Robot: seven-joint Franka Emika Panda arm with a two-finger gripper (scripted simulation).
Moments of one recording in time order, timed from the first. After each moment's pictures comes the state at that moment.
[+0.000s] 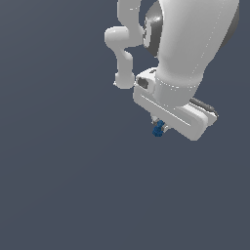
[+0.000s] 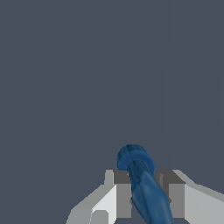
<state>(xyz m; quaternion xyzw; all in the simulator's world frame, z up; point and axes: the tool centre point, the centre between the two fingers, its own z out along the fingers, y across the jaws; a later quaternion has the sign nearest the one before) 0.068 0.105 0.310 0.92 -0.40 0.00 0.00</state>
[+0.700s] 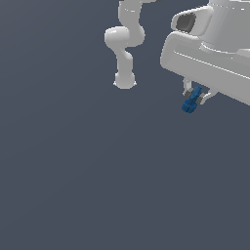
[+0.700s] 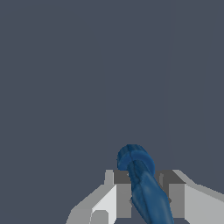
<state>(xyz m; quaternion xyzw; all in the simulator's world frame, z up) 0.068 0.160 0.418 0.92 -0.40 0.00 0.00</state>
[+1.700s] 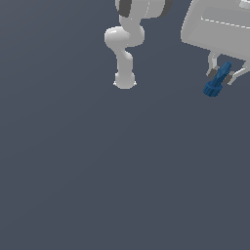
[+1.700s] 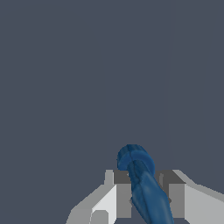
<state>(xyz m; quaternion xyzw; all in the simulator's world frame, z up) 0.071 0.188 0.471 0.92 -0.40 0.00 0.00</state>
